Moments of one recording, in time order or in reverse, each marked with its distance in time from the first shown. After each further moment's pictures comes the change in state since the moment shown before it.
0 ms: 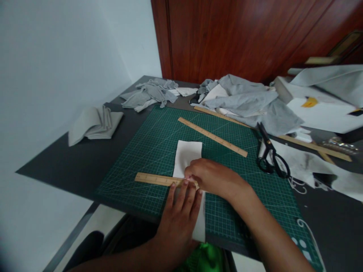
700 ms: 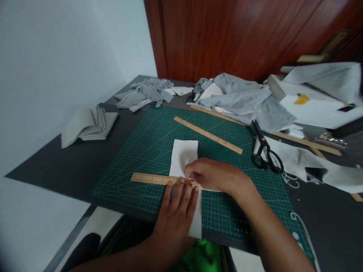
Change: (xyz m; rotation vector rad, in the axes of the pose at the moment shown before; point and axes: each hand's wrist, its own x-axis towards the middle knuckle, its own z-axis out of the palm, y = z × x) left_hand 0.001 0.001 0.008 0.017 0.072 -0.001; right_hand -0.009 0.003 -0.011 0.115 -0.157 0.159
